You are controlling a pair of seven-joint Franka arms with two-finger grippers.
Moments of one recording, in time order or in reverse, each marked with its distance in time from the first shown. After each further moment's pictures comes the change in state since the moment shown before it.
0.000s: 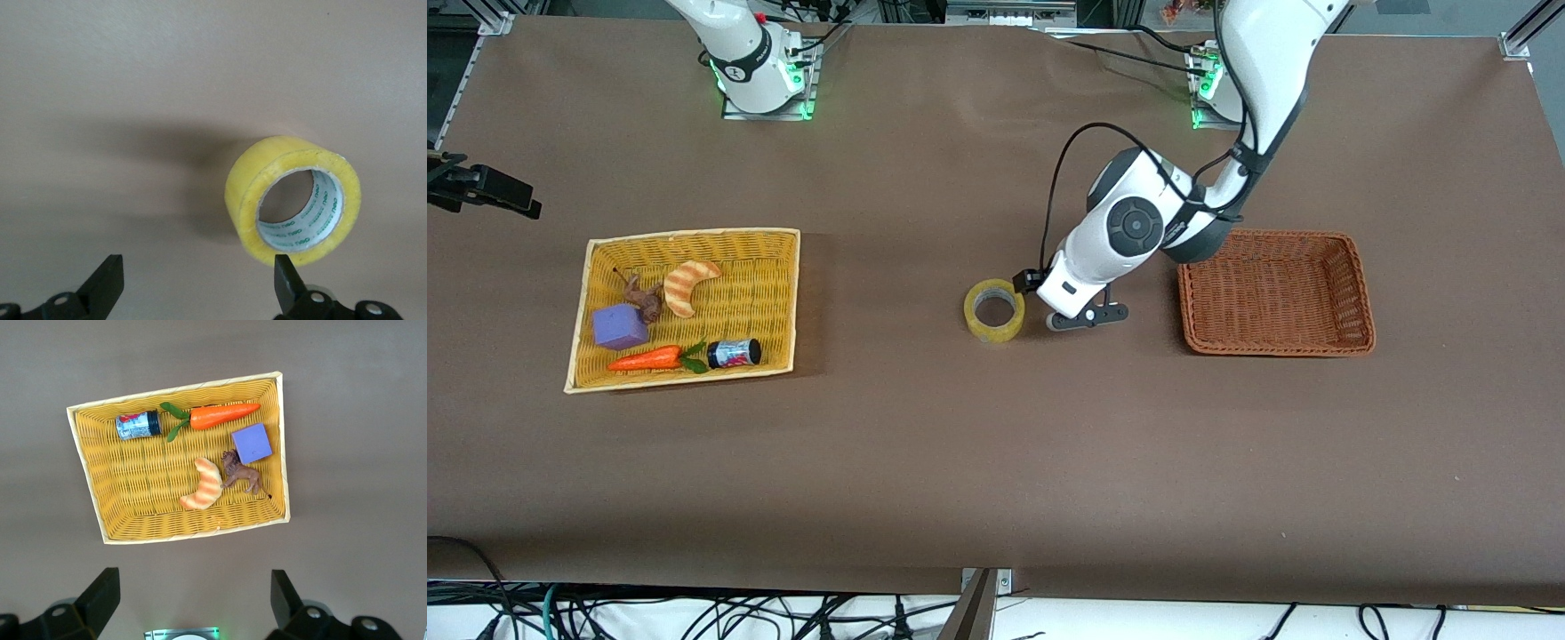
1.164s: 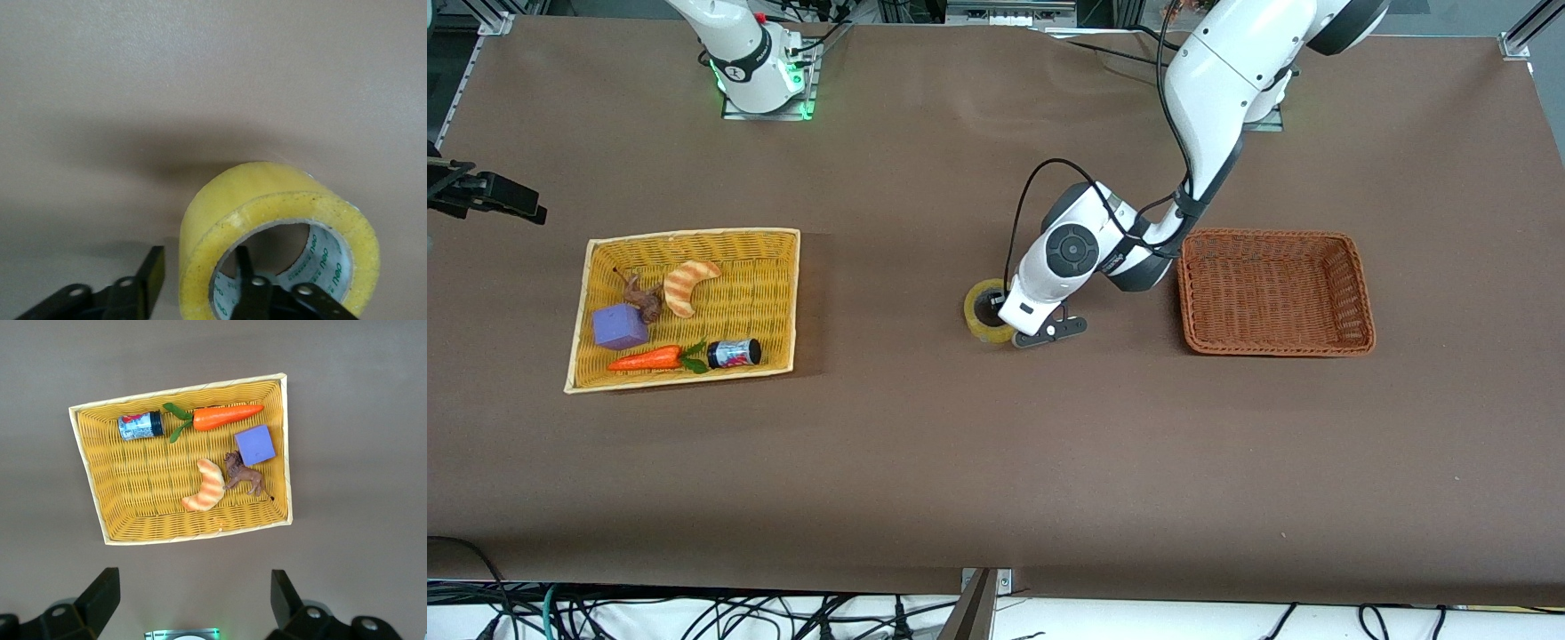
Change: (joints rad) left arm -0.086 0.201 0.015 0.159 0.122 0.060 -0.188; right arm 0.010 0.015 -0.001 0.008 0.001 0.000 0.000
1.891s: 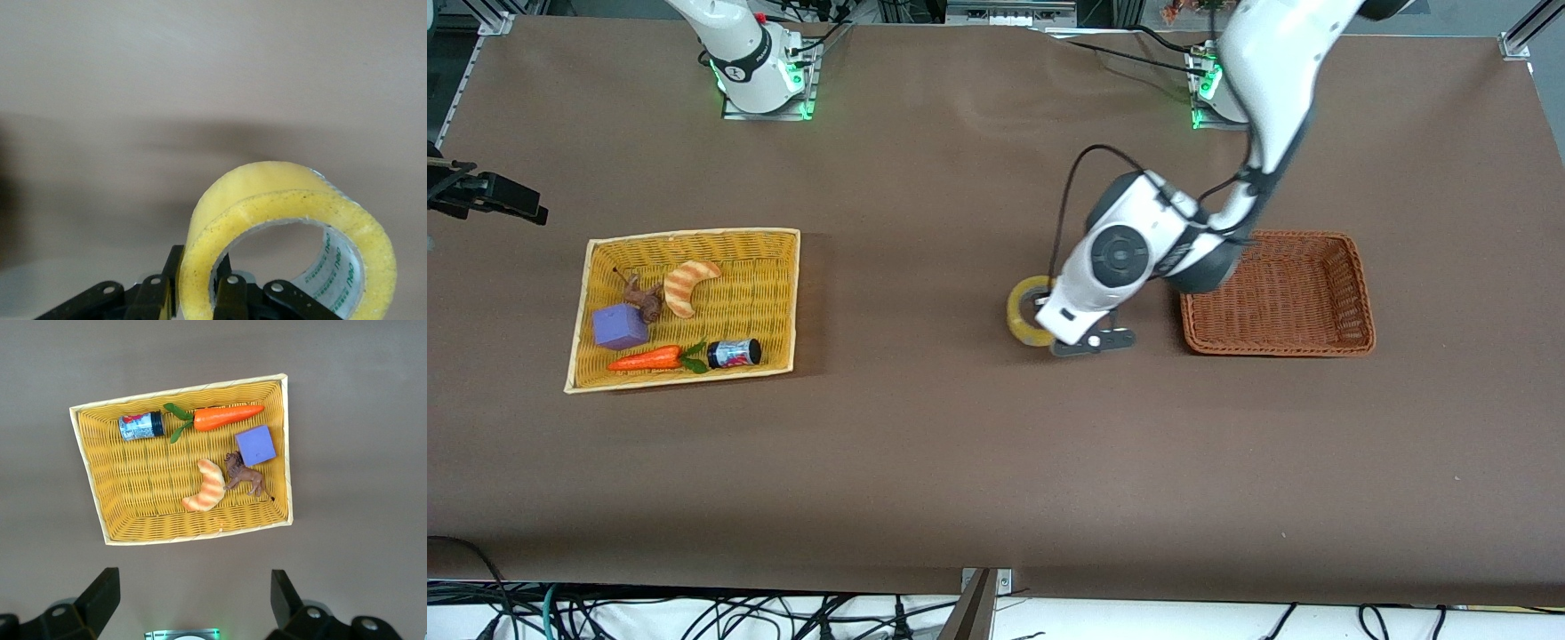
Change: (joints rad) left arm 0.155 -0.214 0.009 0.033 0.051 -0.407 0.279; right arm 0.001 0.001 0.000 0.002 0.000 0.000 0.000
